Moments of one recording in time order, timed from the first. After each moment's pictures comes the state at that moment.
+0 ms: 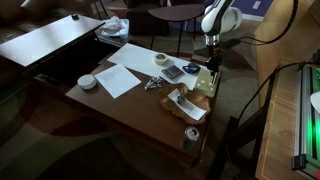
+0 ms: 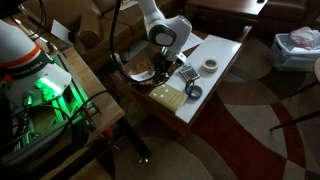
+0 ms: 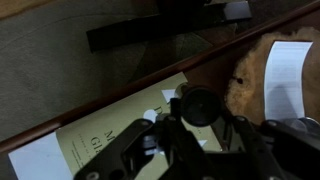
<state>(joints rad) -0.33 0.93 -0.04 -1.95 0.12 2.41 -0.26</state>
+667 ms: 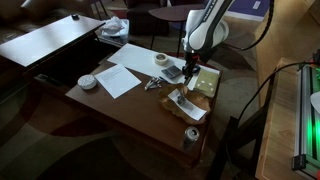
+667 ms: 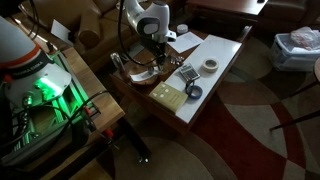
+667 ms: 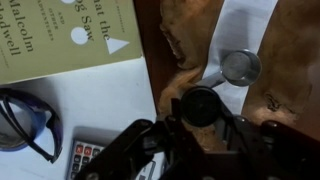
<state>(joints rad) -0.14 0.94 0.04 -2.00 0.06 2.85 -0.21</state>
